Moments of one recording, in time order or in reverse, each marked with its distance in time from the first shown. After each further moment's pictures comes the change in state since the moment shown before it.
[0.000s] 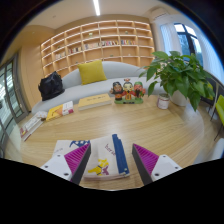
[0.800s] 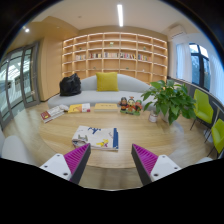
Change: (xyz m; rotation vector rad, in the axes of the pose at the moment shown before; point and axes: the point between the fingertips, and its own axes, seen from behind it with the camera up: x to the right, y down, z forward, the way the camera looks) arm 0.014 0.008 -0.227 0.095 -0.075 -0.209
